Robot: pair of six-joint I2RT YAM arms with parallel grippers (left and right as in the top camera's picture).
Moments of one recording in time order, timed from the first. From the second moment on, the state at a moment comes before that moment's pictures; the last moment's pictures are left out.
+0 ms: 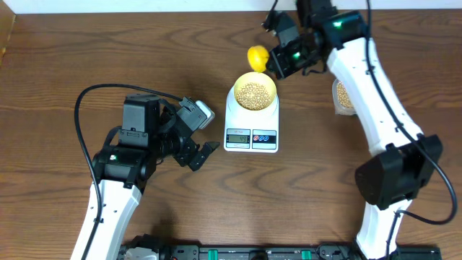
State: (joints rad) left arm -0.17 1.10 0.94 -0.74 0.49 0.51; right arm 0.35 2.05 2.07 -1.16 -0.40 -0.14
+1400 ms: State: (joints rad) left arm -0.17 1.10 0.94 -0.74 0.49 0.51; right arm 0.45 2.12 2.07 -1.26 -0.21 -0.21
